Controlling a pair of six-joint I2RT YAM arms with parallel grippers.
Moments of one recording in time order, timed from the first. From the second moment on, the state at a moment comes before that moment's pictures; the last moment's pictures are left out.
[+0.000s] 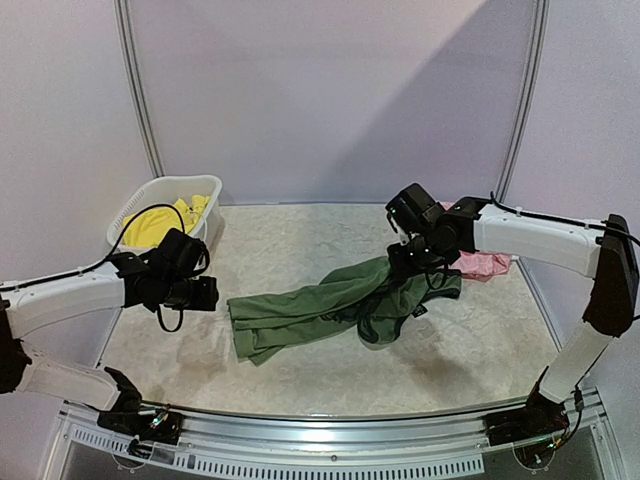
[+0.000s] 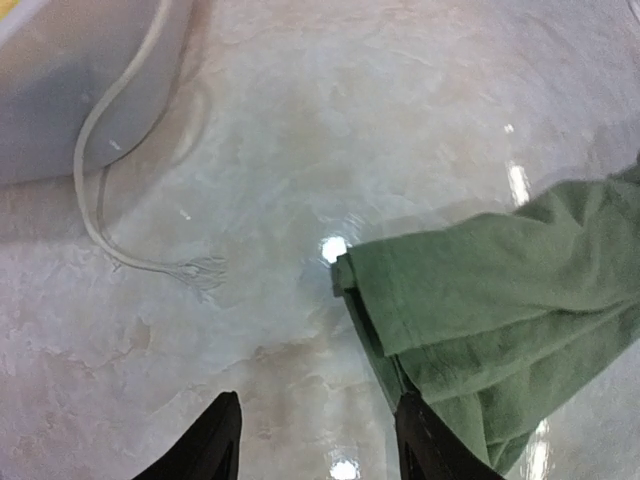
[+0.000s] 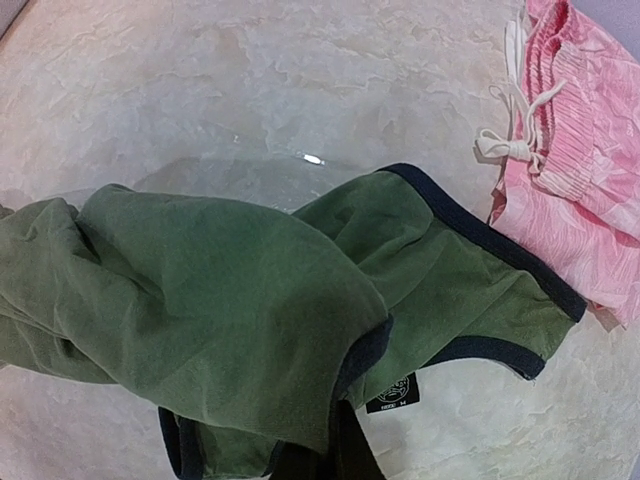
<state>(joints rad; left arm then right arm) -0.57 1.21 0.72 -0.51 -0.29 -0.50 0.77 1.68 1.34 -0.71 0.30 0.40</state>
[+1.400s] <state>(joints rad) -0.74 1.53 0.73 -0.33 -0.15 -0.42 0.77 1.70 1.31 -0.69 0.26 0.41</state>
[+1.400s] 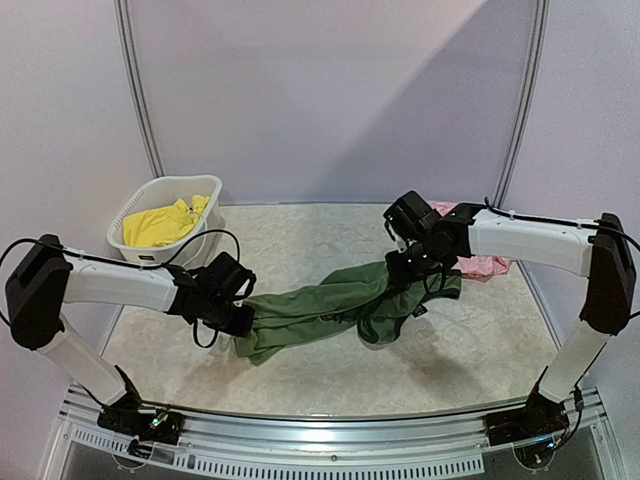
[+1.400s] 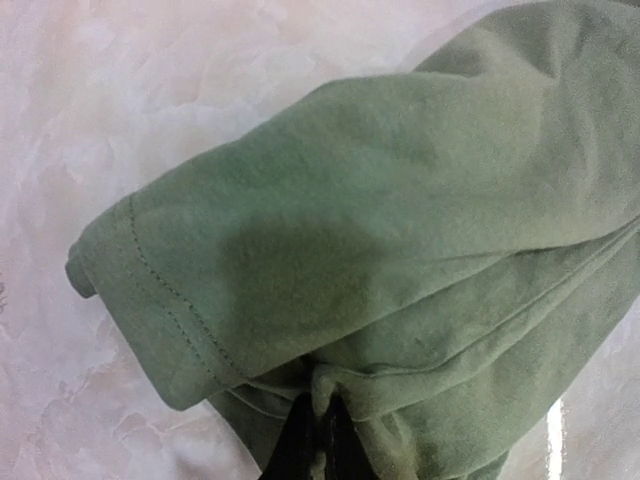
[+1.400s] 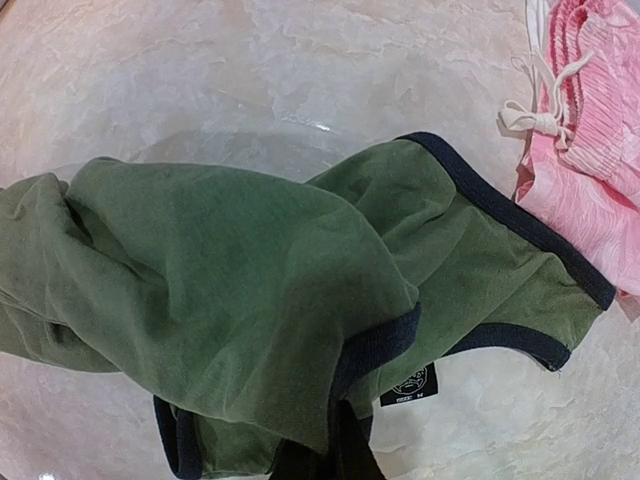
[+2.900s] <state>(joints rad) -1.57 1.01 1.43 -0.79 -0.48 -0.26 0.87 0.79 1.57 -1.12 -0.25 0.24</state>
